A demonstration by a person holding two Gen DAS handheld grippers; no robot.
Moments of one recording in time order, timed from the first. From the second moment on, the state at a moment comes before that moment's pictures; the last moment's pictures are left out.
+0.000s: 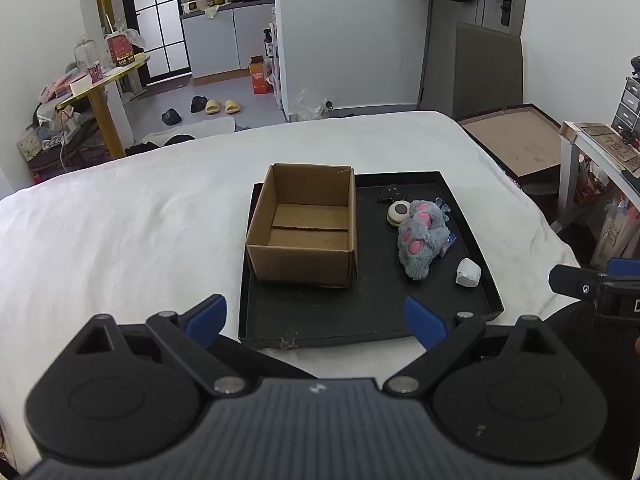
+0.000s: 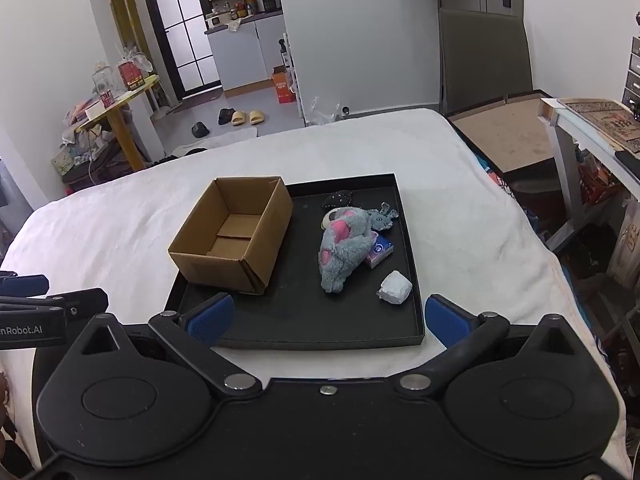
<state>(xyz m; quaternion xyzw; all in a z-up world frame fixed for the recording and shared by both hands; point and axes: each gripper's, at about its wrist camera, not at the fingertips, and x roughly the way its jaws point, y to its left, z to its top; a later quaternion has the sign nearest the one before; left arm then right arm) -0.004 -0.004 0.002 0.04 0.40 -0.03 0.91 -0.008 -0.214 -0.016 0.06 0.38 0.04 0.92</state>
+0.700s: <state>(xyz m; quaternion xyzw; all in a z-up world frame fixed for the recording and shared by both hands) -0.006 -0.002 0.002 0.03 0.41 -0.03 0.91 -0.008 -0.210 -0.014 0.06 0.38 0.04 0.92</state>
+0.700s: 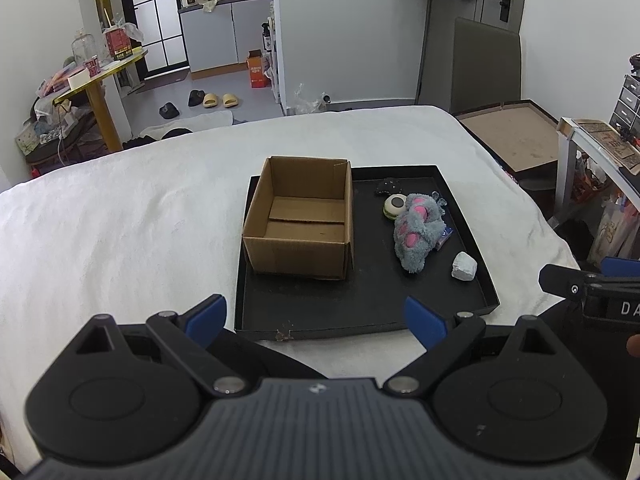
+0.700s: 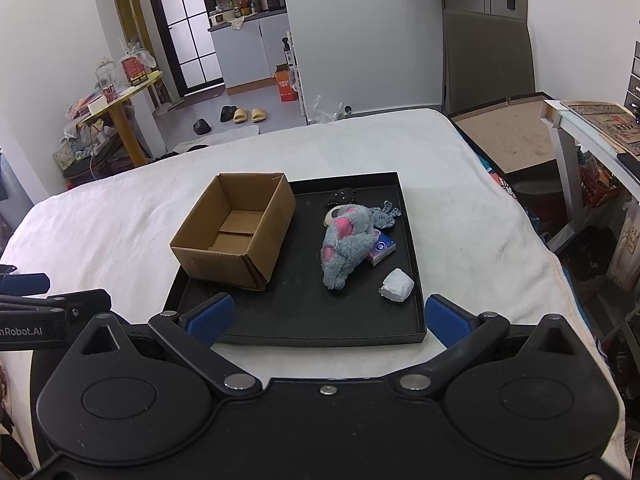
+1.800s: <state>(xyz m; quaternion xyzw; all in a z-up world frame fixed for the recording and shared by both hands) -0.007 0.000 0.001 0.02 0.41 -0.04 0.91 -0.009 -0.207 -0.017 0.06 0.38 0.03 0.92</state>
